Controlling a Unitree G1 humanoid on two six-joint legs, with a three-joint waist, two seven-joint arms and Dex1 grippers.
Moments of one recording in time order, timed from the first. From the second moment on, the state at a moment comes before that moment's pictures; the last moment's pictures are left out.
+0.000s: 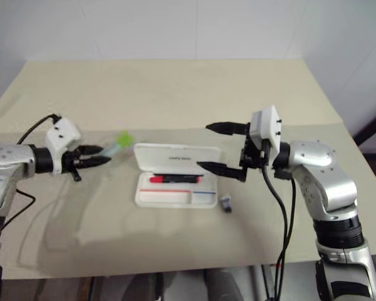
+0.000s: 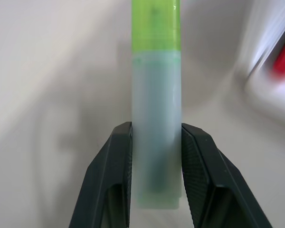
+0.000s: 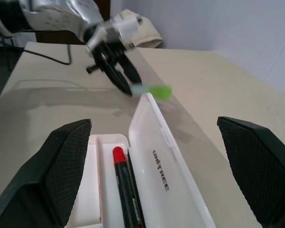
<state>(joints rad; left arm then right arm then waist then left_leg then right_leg) -0.47 0.87 0.15 -0.04 -0.30 0.45 -0.94 -0.56 -0.64 -0.03 -0.22 0.58 0.37 1.09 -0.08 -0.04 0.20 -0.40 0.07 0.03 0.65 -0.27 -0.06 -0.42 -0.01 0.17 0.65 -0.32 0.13</state>
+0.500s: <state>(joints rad) -0.39 0.85 0.04 -0.30 -0.48 0.45 -1.17 -0.53 -0.66 -0.05 -0.20 0.57 0.36 1.07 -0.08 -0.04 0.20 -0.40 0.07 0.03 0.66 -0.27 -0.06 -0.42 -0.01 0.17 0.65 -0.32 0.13</state>
